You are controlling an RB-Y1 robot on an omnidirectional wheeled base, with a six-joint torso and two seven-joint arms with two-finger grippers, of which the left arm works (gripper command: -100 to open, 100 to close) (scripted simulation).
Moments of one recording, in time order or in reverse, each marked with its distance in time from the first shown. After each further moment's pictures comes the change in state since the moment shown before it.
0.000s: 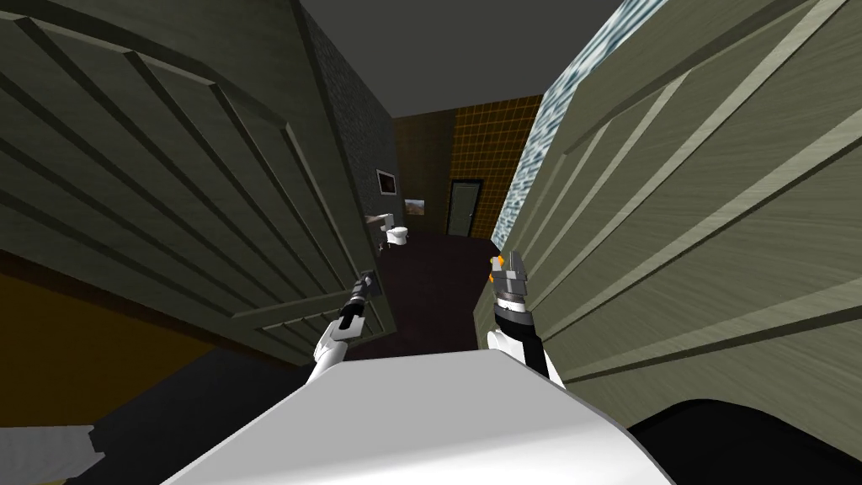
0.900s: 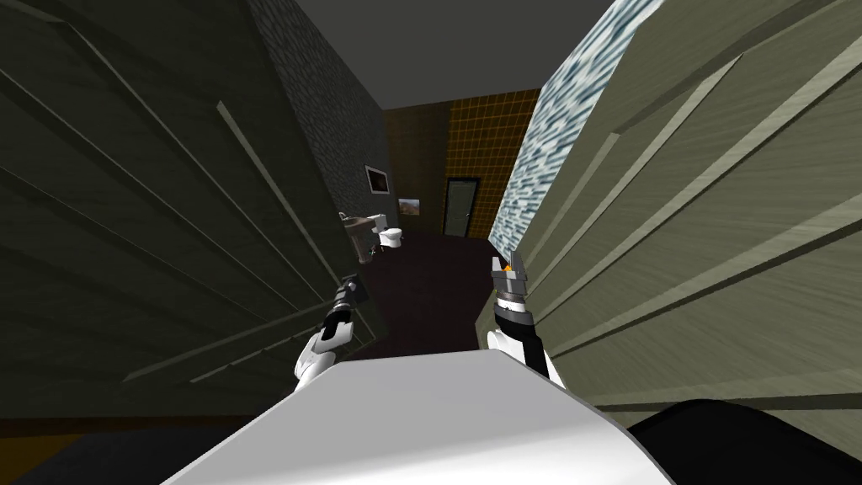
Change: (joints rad) arm 0.059 -0.001 0.108 -0.059 0.153 0.023 -0.126
